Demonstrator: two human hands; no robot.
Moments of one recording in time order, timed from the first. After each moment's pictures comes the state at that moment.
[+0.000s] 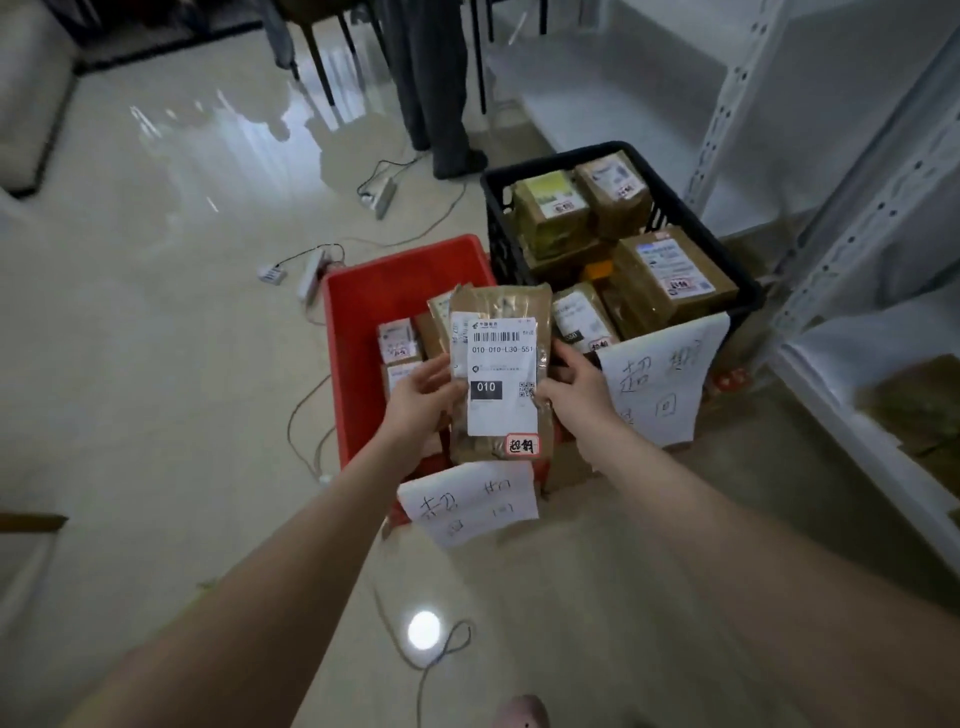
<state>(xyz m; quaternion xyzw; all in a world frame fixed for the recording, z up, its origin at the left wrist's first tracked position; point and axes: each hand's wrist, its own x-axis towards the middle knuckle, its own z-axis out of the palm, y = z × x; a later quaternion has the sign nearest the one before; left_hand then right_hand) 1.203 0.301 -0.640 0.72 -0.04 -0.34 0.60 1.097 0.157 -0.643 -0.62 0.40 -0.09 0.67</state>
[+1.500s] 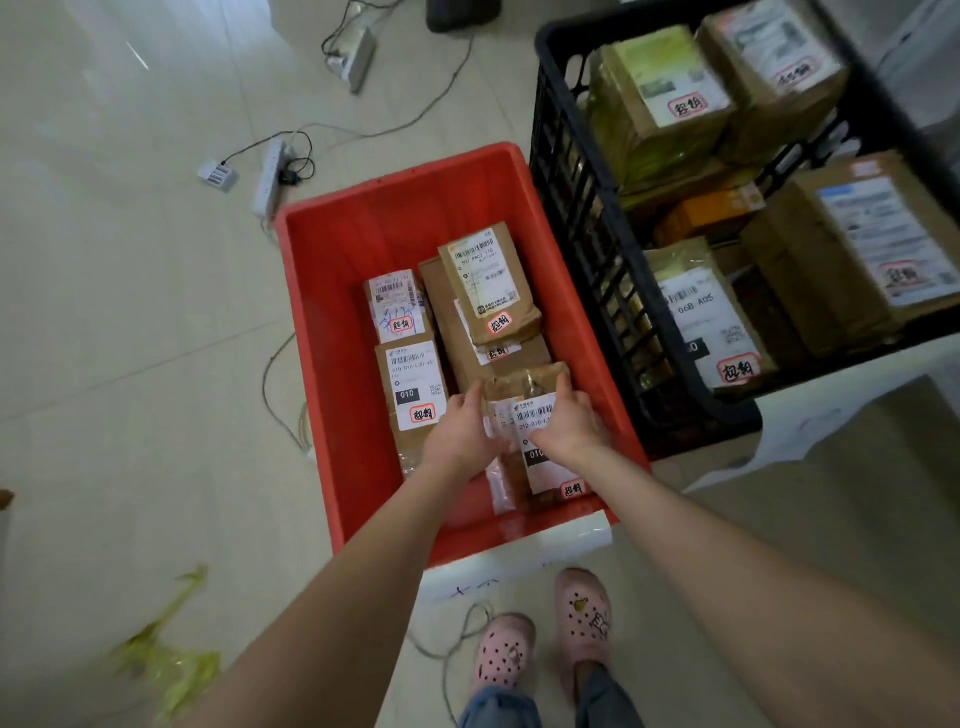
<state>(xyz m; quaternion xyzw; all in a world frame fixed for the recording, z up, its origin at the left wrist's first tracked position) 1.341 0.252 -0.834 0.88 -0.21 -0.39 0.14 1.262 0.136 -0.845 -0.79 0.44 0.23 0.36</state>
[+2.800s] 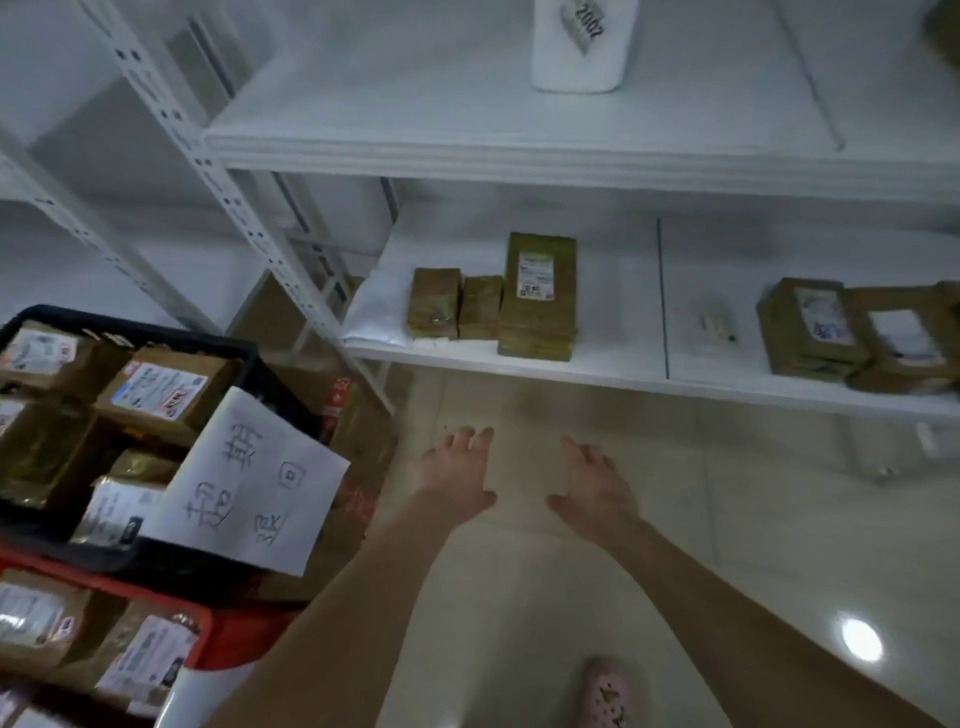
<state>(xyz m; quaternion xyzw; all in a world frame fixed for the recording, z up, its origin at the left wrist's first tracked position) 0.838 0.051 -0.688 0.55 -0.80 -0.18 -0.17 0.665 0.095 -0.706 -0.58 0.74 0.03 0.32</state>
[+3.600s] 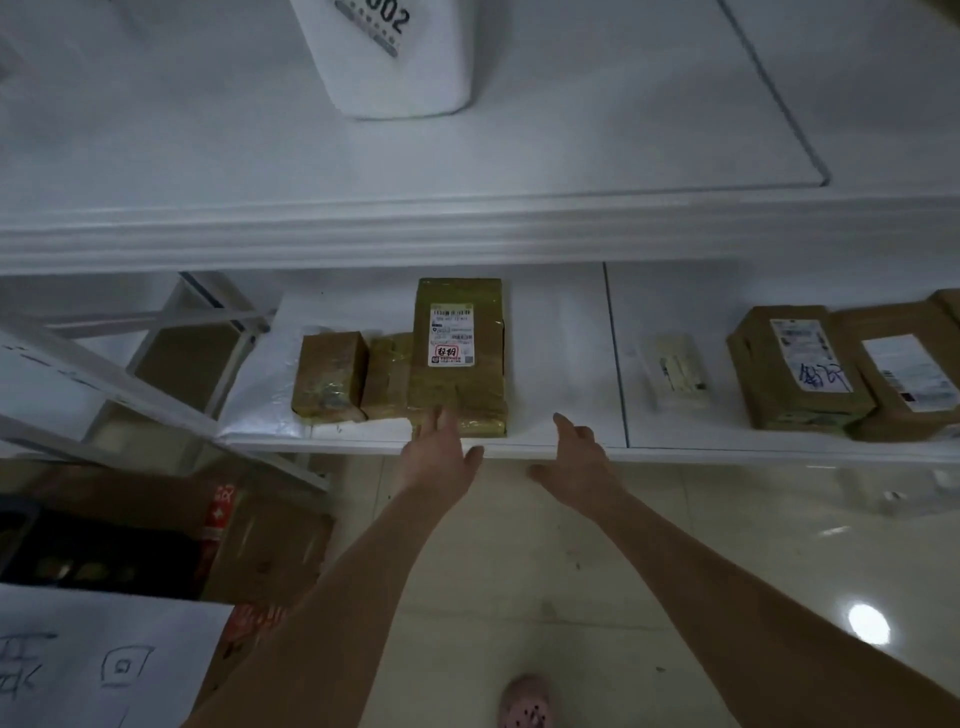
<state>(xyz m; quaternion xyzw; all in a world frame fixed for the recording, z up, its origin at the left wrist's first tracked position) 0.689 -0.140 -0.776 0.63 -0.74 -0.21 -0.03 0.526 -0.093 -0.777 -0.49 0.77 -0.08 0.41</state>
